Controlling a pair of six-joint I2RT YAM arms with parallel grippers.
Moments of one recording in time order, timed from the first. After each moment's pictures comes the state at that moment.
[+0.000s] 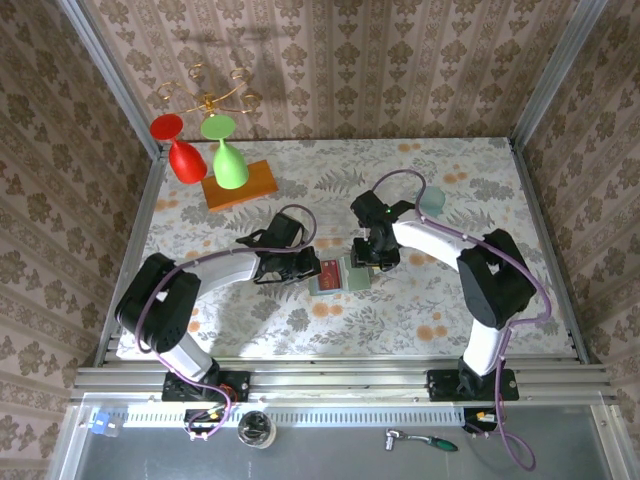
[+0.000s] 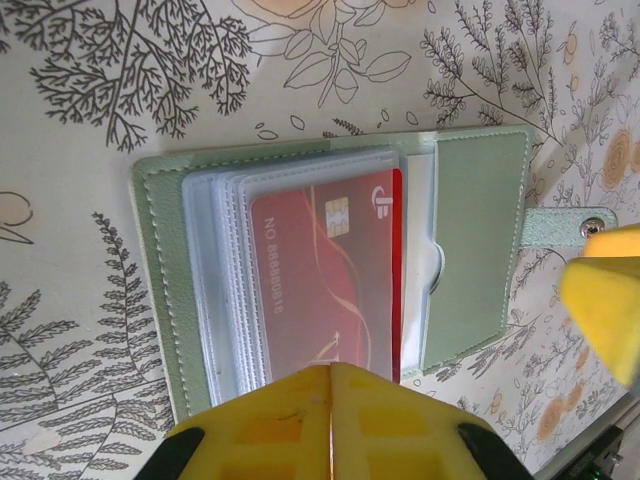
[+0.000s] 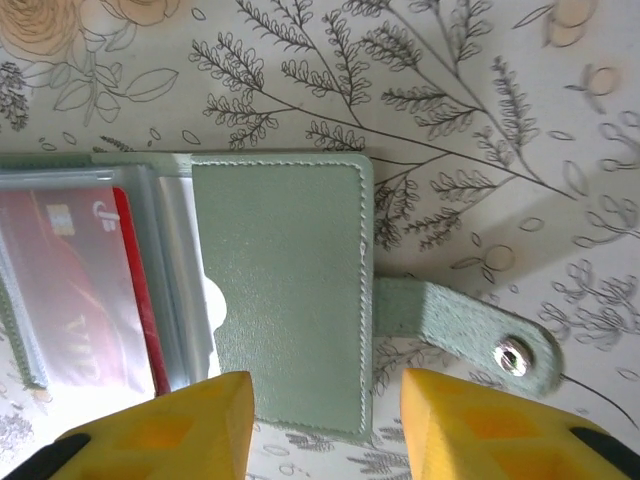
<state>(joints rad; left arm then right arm) -0.66 1.61 0.86 -0.25 0.39 -0.82 0.55 1.82 1.26 -0.80 -0.11 0.55</state>
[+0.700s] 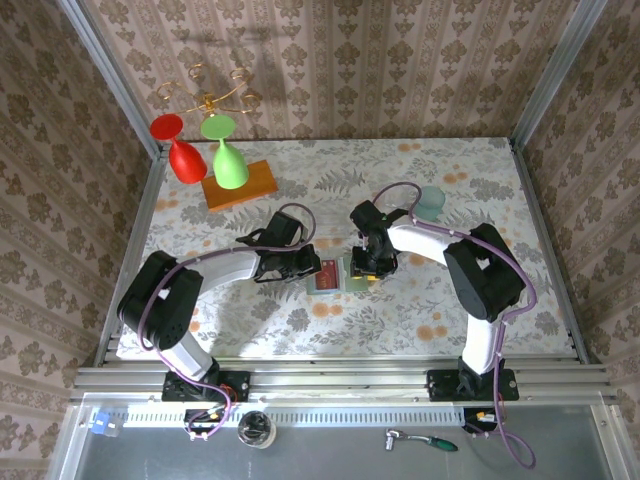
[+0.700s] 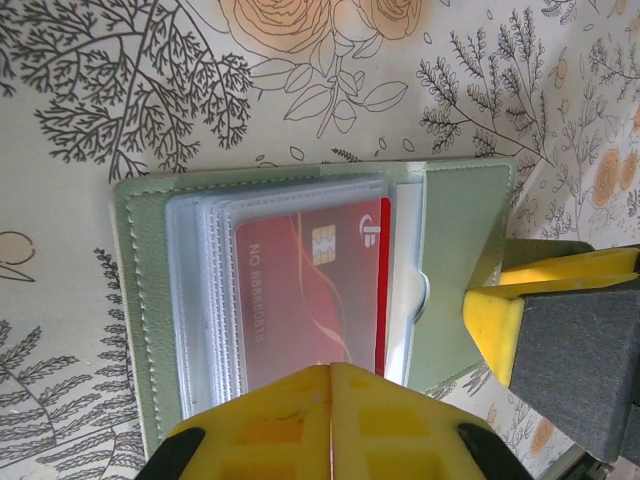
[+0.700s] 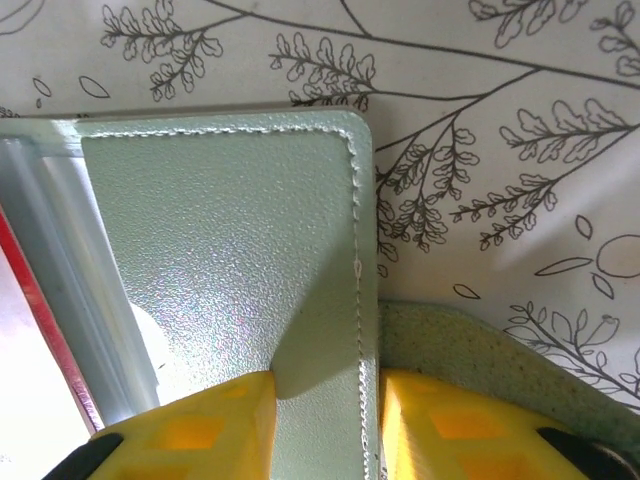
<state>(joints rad) -0.64 1.63 0.86 -0.21 0.40 -0.83 0.55 1.87 1.20 -0.73 -0.20 0.62</state>
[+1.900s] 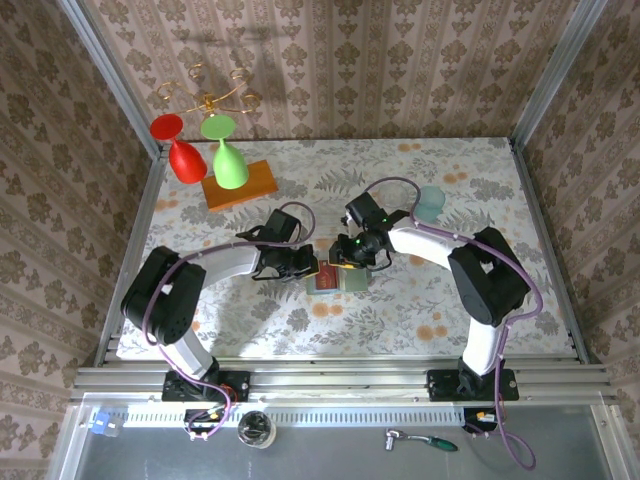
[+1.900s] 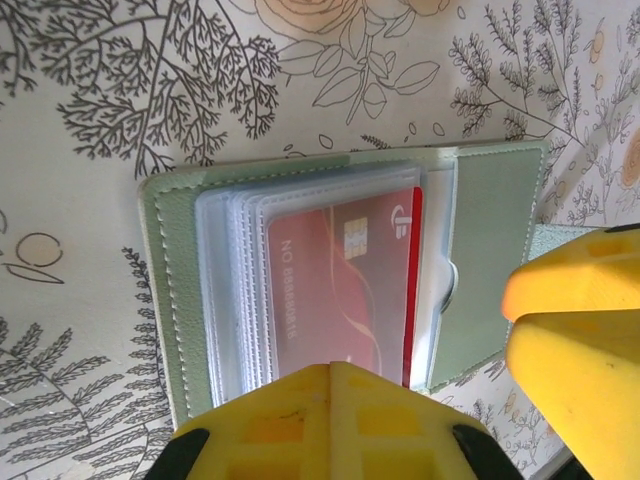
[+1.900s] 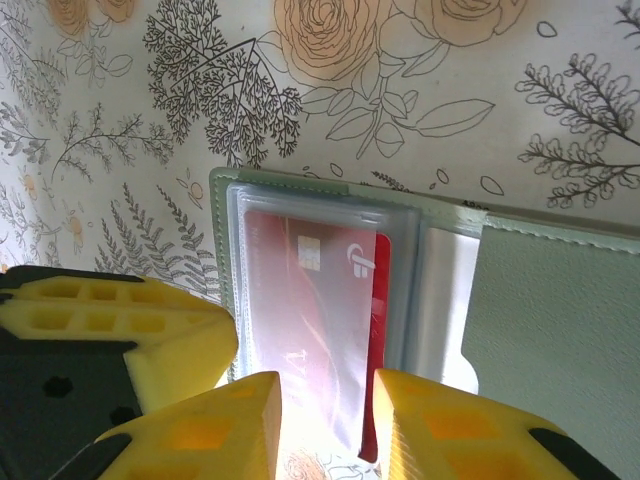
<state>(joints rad) -0.61 1.67 0.89 -0.28 0.44 -0.76 0.57 1.84 1.19 -0.46 -0.41 0.65</state>
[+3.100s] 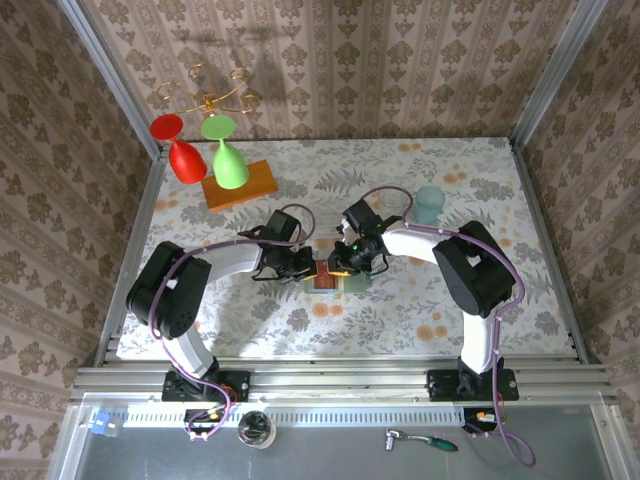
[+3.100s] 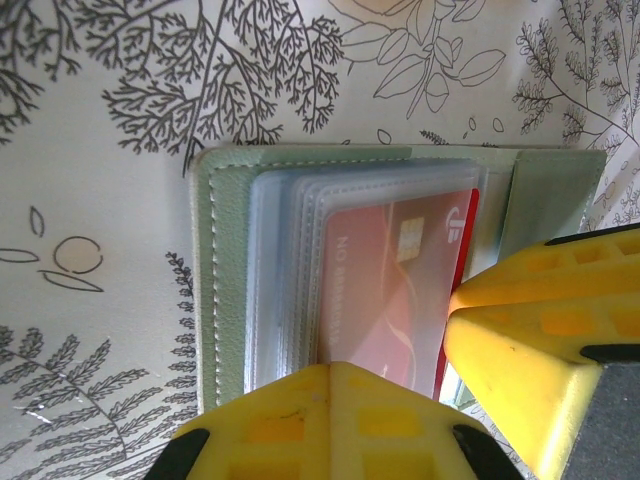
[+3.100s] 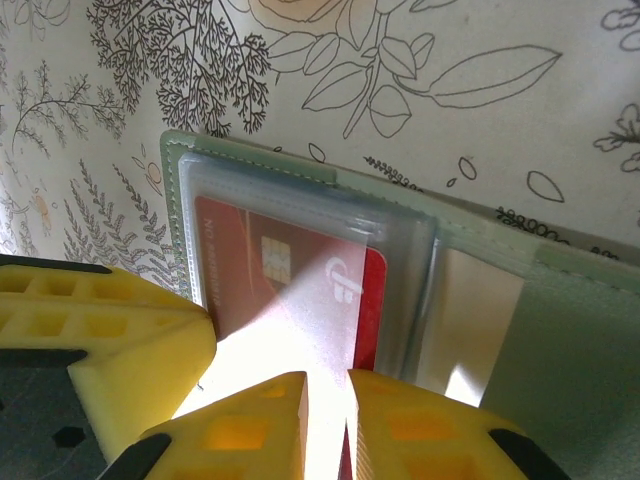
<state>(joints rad) -0.60 1.71 0.90 -0.31 0.45 -0.75 0.57 1.93 1.17 -0.40 -0.49 0.63</state>
